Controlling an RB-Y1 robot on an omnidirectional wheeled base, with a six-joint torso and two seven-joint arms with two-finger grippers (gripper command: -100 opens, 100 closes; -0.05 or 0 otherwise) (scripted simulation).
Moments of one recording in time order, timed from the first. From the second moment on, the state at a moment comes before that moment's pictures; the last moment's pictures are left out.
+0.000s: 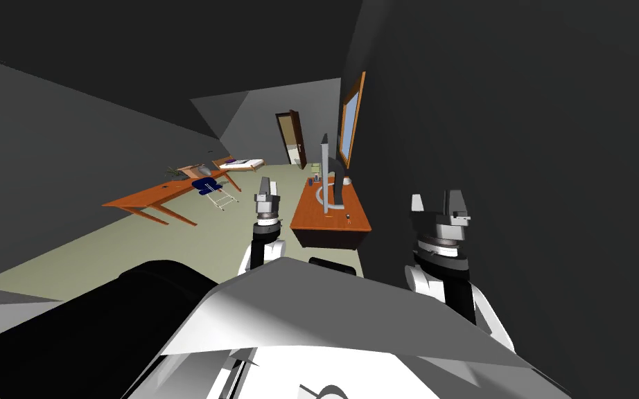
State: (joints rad) left arm 0.53 -0.02 0.04 -2.38 -0.10 -0.53 -0.11; right arm 0.44 -0.20 -0.04 -2.20 0.08 -0.62 -0.18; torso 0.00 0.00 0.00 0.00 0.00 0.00
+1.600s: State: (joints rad) left arm 0.53 -0.02 0.04 -2.38 -0.10 -0.53 -0.11; right arm 0.35 -0.49 0.03 -1.76 0.09 -0.56 -0.25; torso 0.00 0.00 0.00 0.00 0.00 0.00
